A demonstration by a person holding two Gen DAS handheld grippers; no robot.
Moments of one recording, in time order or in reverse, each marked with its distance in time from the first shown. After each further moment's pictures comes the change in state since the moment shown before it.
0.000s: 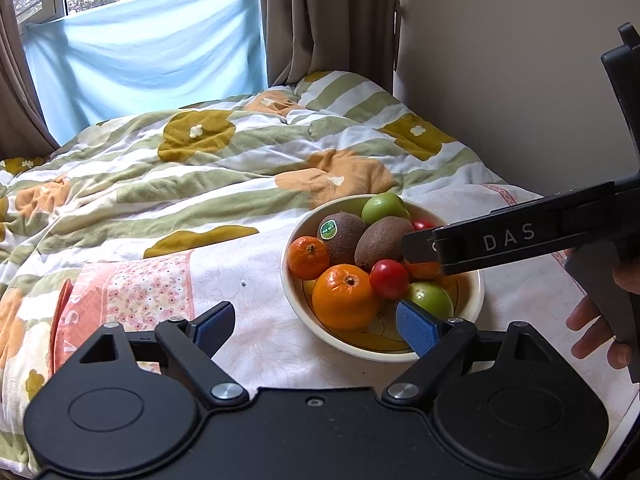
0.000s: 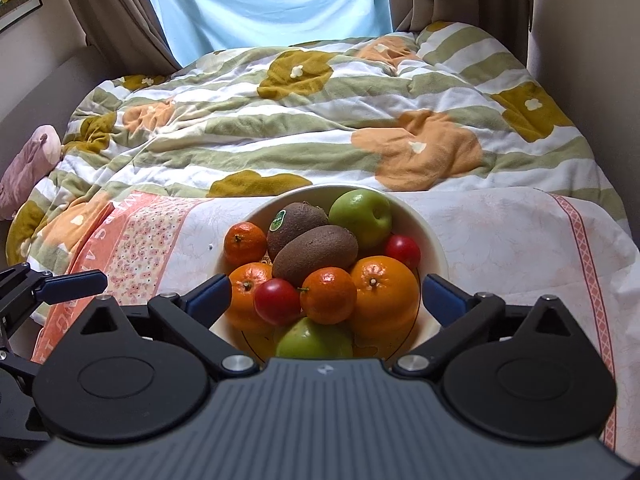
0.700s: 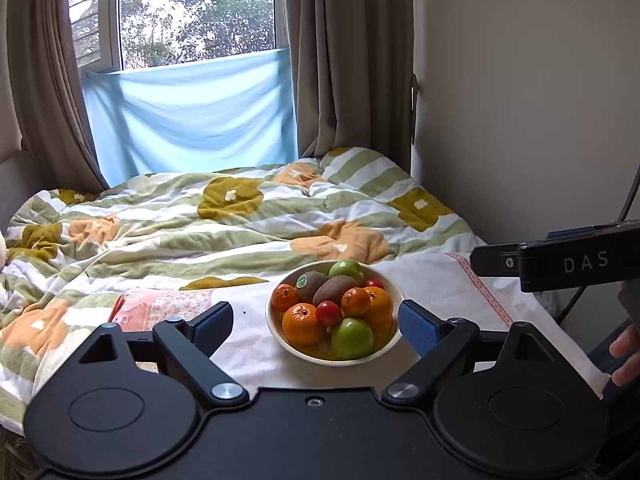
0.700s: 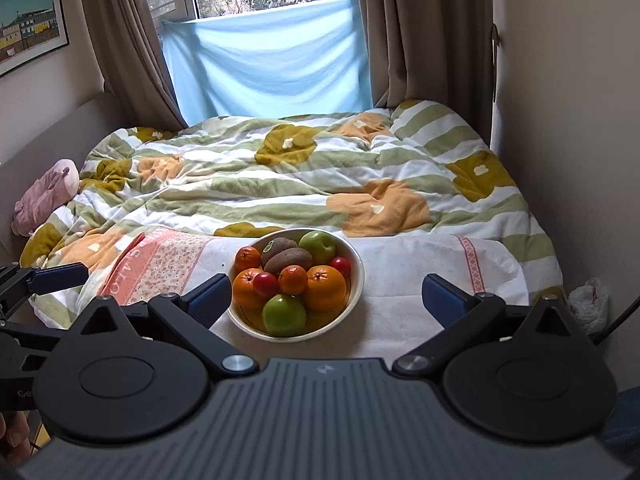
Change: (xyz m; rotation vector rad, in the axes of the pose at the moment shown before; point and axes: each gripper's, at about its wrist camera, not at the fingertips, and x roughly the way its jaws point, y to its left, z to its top) left arm -0.148 -0.084 -0.015 -0.077 -0.212 0.125; right arm -0.202 -0.032 -0.051 -0.039 -0.218 -0.043
